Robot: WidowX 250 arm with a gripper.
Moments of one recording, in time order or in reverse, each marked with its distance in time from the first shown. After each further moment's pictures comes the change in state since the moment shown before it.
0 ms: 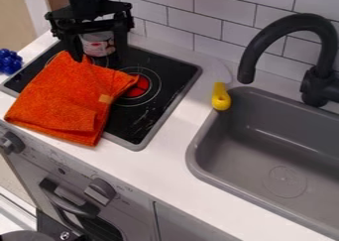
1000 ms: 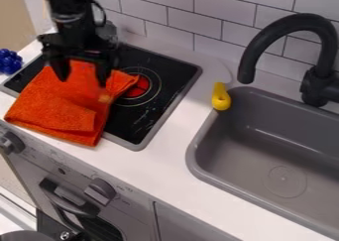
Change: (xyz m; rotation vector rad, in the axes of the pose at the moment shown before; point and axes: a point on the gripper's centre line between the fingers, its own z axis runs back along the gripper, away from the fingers) arm -0.002 0.037 -0.041 0.118 -0.045 -0.239
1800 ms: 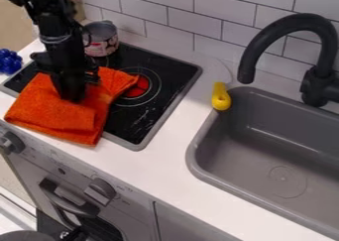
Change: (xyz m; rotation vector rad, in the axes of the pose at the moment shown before) arm -0.002 0.022 -0.038 -0.032 0.063 -0.115
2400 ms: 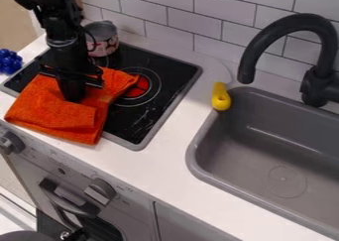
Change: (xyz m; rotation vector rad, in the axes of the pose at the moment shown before) arm 0.010 -0.019 -0.013 0.012 0.020 -0.032
